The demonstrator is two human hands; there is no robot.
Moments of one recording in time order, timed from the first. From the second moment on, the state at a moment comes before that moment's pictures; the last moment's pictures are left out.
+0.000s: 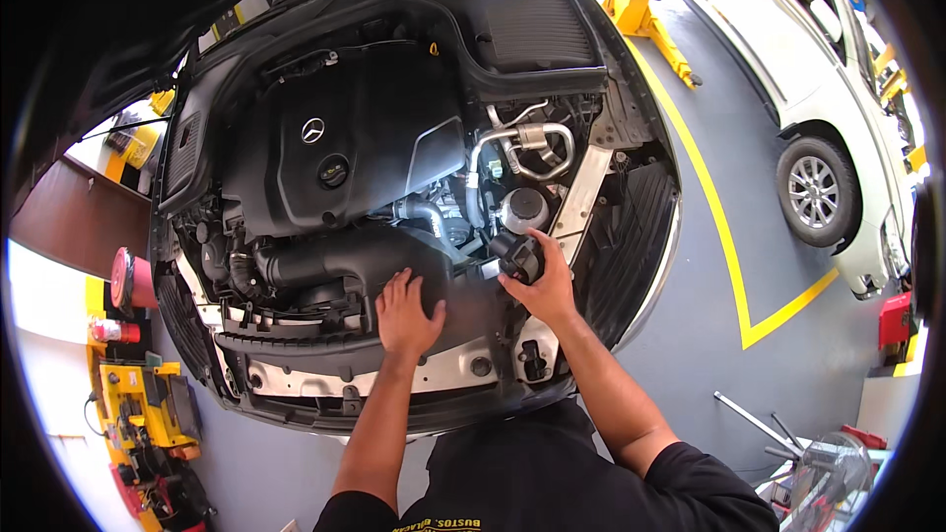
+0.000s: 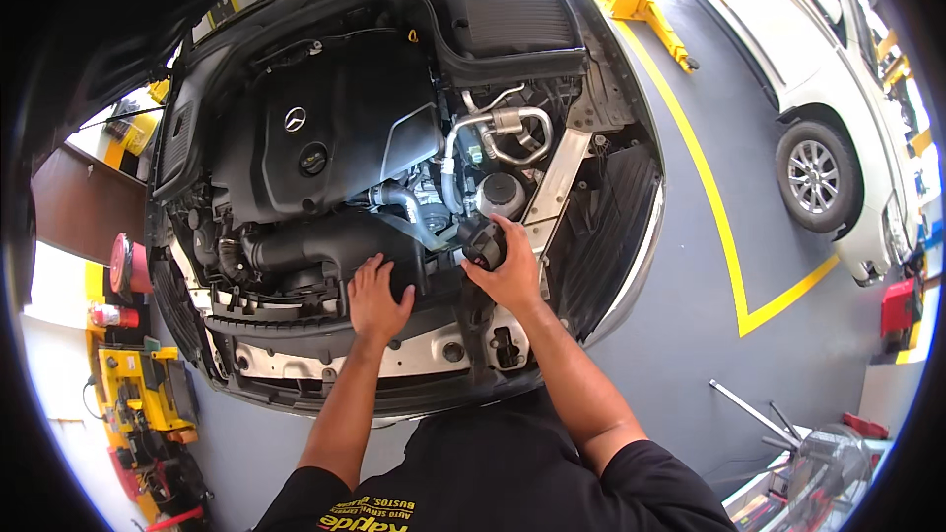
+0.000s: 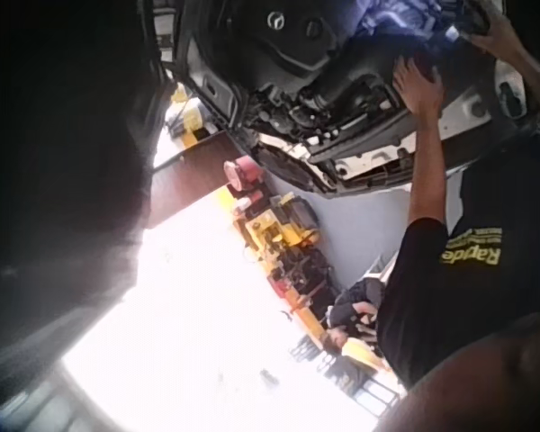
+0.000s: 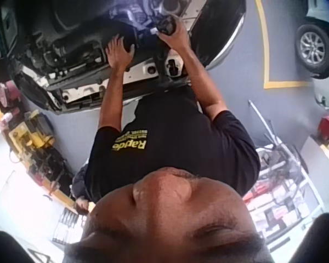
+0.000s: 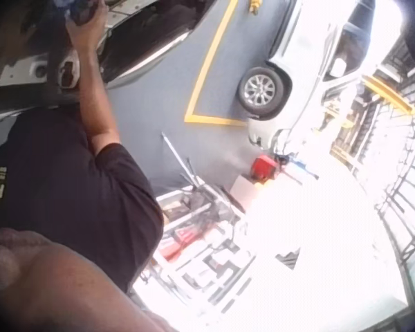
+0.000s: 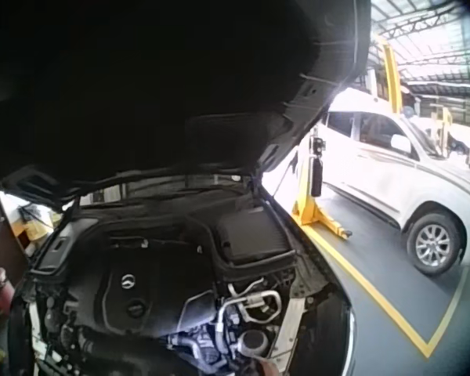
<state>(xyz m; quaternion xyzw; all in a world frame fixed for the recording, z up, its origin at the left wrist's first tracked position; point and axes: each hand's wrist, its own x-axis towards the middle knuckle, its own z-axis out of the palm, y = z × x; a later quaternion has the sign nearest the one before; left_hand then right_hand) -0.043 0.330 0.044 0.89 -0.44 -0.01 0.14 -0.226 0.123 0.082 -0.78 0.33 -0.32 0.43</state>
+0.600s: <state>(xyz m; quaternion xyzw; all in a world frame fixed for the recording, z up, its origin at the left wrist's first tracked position) -0.045 0.249 0.399 0.53 -0.50 0.06 0.69 -0.175 0.003 0.027 -0.77 0.24 -0.32 0.49</state>
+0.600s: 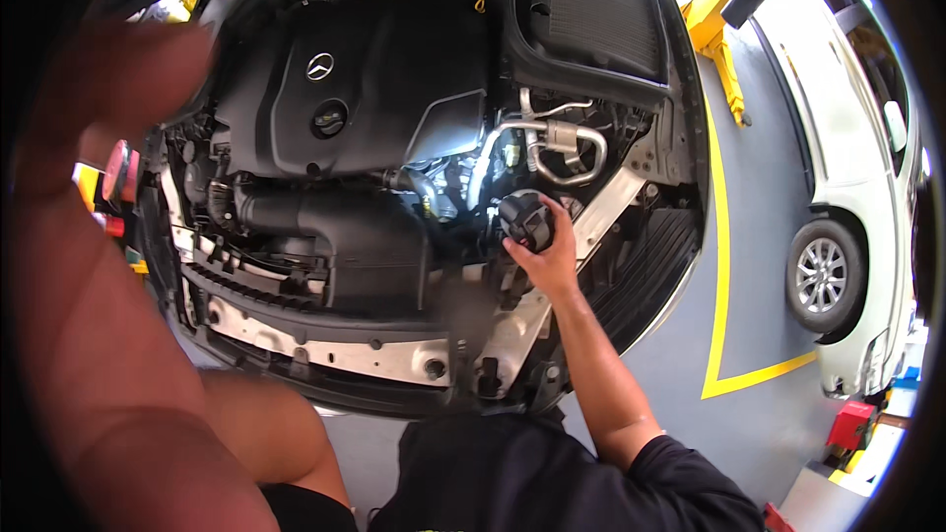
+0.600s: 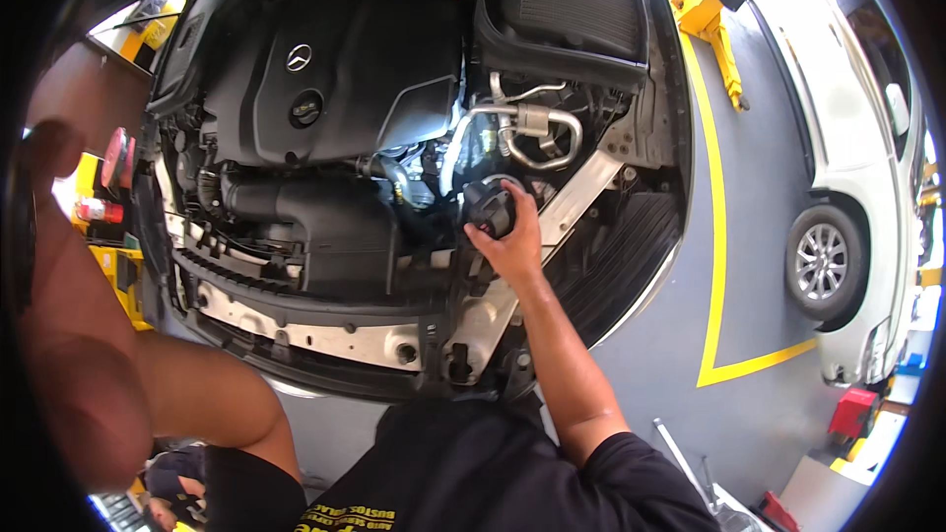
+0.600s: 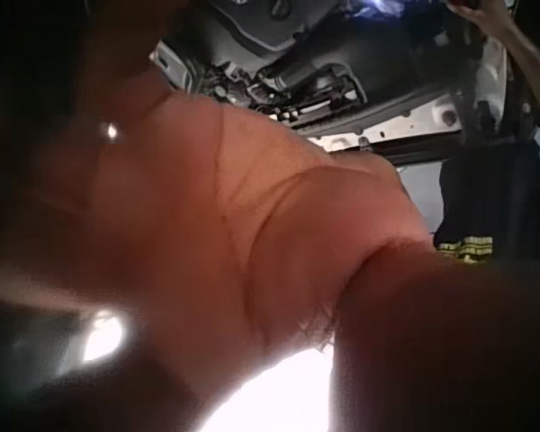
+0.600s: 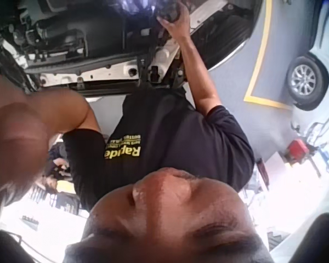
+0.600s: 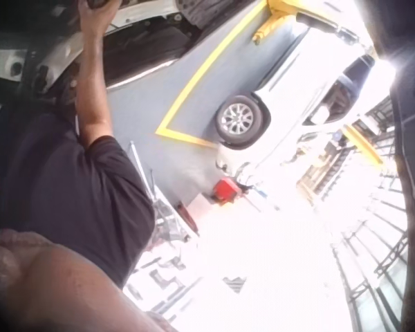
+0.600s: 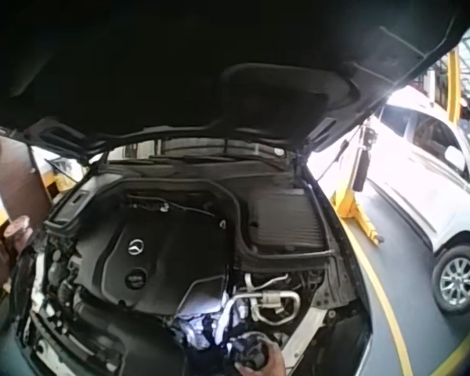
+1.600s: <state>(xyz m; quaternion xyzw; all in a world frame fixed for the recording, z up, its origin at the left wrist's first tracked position) -0.002 0.085 -0.092 0.69 -0.09 -0.28 0.66 -0.109 -0.031 -0.008 -0.90 0.20 -0.23 0.33</state>
